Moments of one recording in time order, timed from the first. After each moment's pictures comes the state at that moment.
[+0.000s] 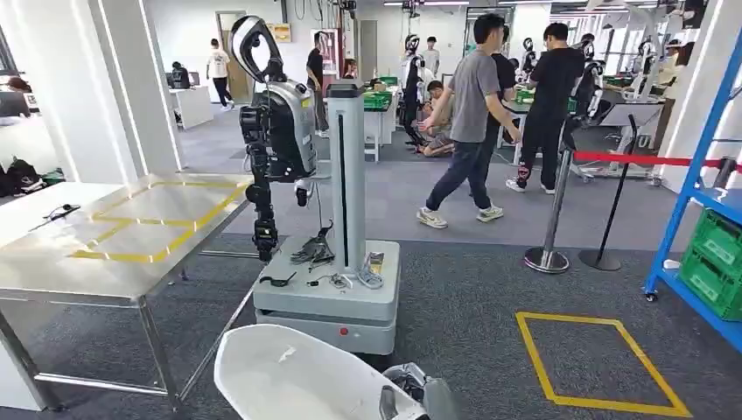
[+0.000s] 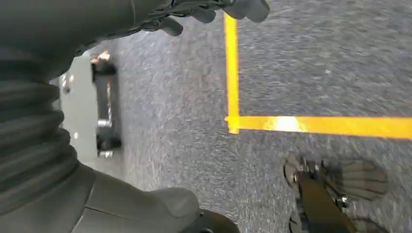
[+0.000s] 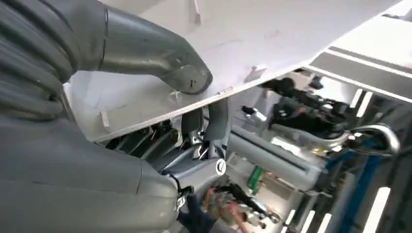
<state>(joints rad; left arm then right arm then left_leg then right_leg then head) -0.17 -0.16 0.90 -0.18 -1.21 0.07 0.11 -0.21 0.14 0.52 -1.45 0.50 -0.10 -0.24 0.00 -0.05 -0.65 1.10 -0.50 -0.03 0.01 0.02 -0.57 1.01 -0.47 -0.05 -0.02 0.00</state>
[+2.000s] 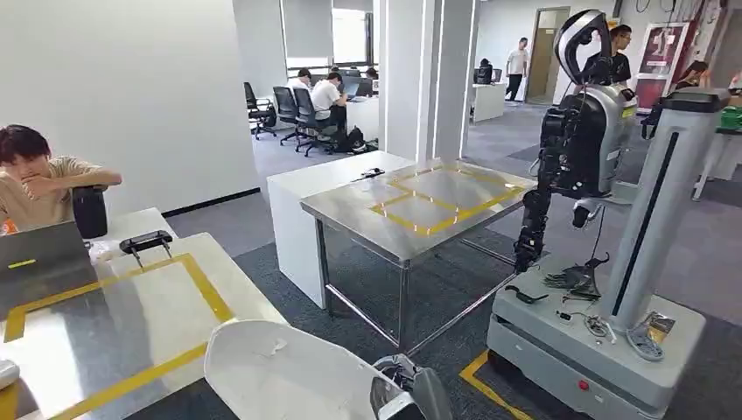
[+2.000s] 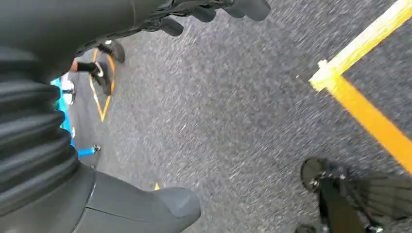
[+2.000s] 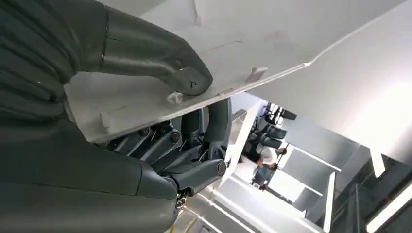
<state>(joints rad) -0.12 -0.13 0.99 -0.18 -1.19 0.06 0.10 -0.27 0.15 0.52 -1.40 0.51 -0.10 -0.23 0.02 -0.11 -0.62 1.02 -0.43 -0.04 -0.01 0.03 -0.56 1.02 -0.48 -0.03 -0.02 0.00</state>
